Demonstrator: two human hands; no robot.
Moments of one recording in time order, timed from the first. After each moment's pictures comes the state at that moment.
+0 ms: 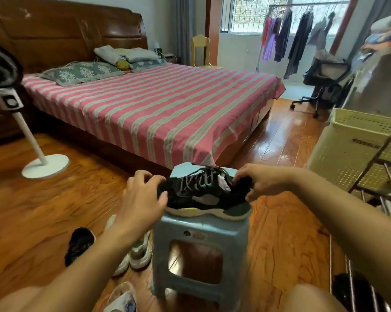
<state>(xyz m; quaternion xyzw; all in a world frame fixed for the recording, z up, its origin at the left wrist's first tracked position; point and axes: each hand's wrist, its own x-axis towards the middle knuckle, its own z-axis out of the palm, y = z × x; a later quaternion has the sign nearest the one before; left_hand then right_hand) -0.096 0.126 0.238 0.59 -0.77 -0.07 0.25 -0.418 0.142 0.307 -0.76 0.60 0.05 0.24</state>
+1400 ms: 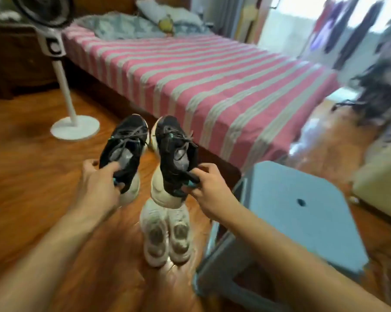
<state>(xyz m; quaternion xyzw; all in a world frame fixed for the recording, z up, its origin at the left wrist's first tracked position) 0.209 0.018 0.180 0.74 -0.62 -0.17 0.22 -0.042 0.020 0.181 -0.73 0.61 -0.22 0.22</state>
